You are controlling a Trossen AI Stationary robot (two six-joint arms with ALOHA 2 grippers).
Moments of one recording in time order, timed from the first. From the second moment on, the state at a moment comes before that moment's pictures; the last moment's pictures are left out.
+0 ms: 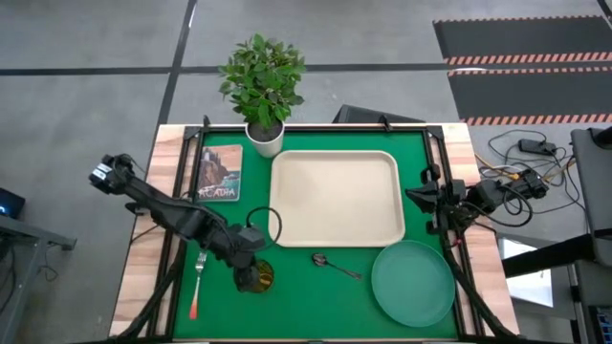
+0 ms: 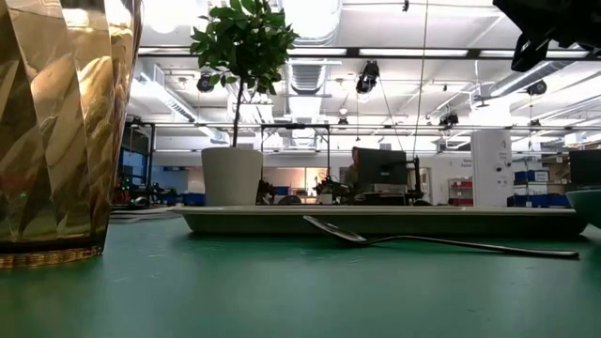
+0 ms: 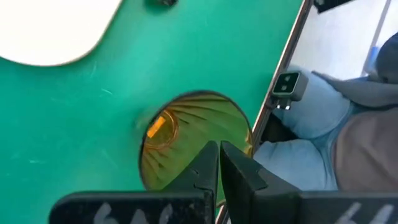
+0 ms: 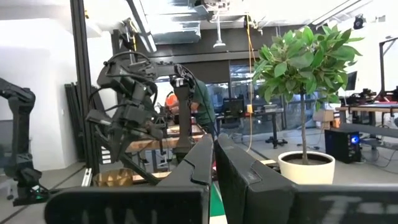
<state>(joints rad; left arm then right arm) -0.50 1.39 1.31 -0.90 0.01 -1.04 0.34 0.06 0.12 0.29 0.39 -0.06</state>
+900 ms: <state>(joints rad) -0.47 1.35 1.30 -0.92 -0.01 -1.05 0.34 0.06 0.12 0.29 0.39 -0.07</state>
